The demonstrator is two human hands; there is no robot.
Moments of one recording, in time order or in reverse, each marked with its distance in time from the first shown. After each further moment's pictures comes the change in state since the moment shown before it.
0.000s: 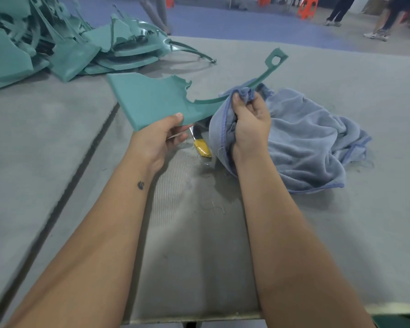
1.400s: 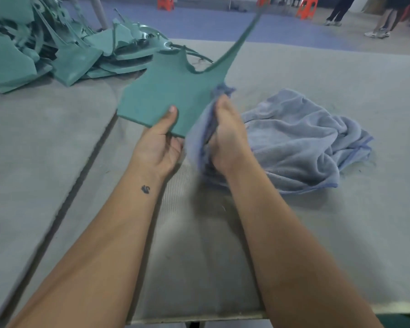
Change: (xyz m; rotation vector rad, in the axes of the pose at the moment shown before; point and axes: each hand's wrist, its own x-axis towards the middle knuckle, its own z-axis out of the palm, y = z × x) left_hand -0.011 -0.001 0.007 -0.482 -0.161 -0.039; right_hand -0.027 0.000 0.027 -0.140 -0.078 0.317
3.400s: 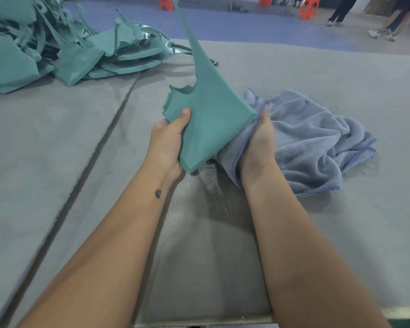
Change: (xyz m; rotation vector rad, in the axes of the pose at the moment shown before) left_hand 0.002 -0.013 0.003 0.351 0.087 0.008; right_hand 0.018 0.003 -0.038 0.423 -0.111 0.087
